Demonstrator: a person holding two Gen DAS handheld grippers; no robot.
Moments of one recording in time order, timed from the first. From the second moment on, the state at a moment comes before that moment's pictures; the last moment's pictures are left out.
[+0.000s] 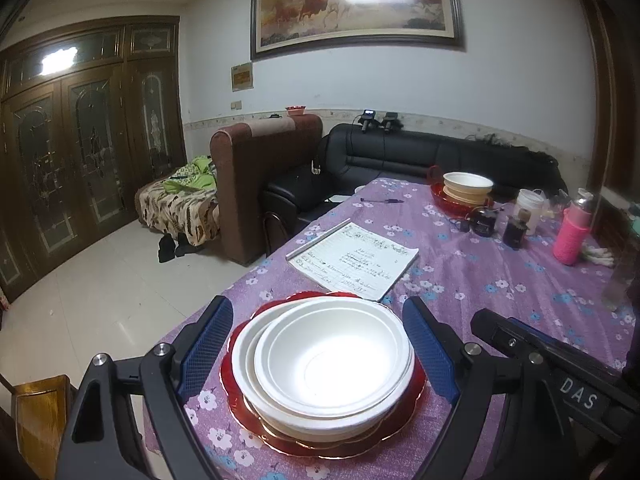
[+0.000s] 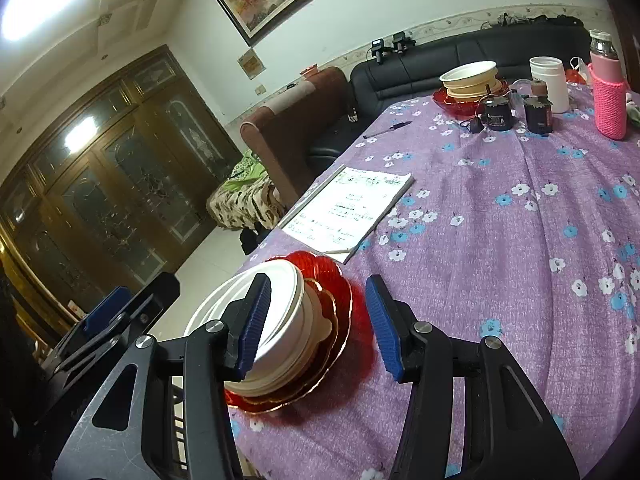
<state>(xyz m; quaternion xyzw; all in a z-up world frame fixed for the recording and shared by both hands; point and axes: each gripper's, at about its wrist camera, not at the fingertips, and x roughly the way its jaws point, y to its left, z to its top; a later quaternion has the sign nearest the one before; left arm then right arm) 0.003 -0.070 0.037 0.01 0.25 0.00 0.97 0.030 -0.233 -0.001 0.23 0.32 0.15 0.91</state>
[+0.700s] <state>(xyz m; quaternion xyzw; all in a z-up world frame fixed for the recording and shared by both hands) -0.002 -0.069 0.037 0.00 0.25 0.00 0.97 0.025 -0.226 -0.004 0.23 0.32 0.17 0.91</state>
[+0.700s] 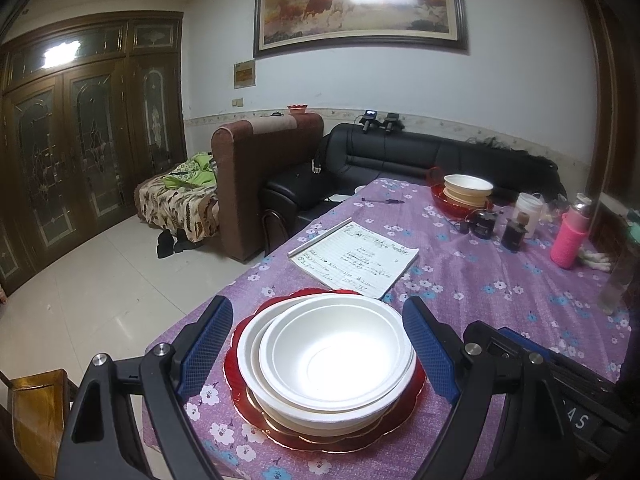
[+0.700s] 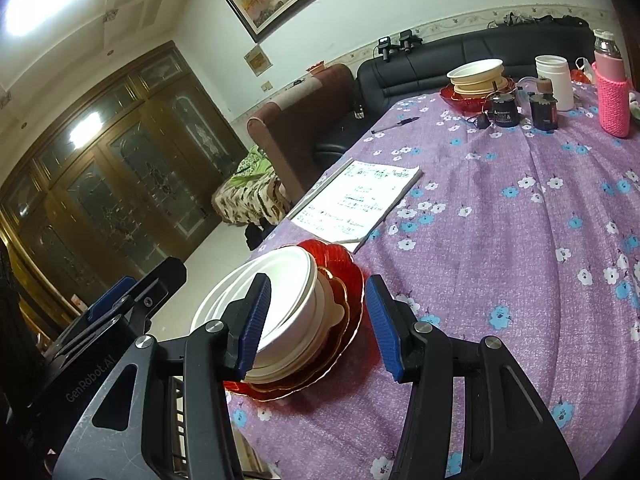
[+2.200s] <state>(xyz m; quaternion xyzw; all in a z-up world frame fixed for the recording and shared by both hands) 0.023 -0.053 0.013 -0.05 0.31 -0.03 0.95 0.029 -0.216 0.005 0.22 0.32 0.17 0.91</state>
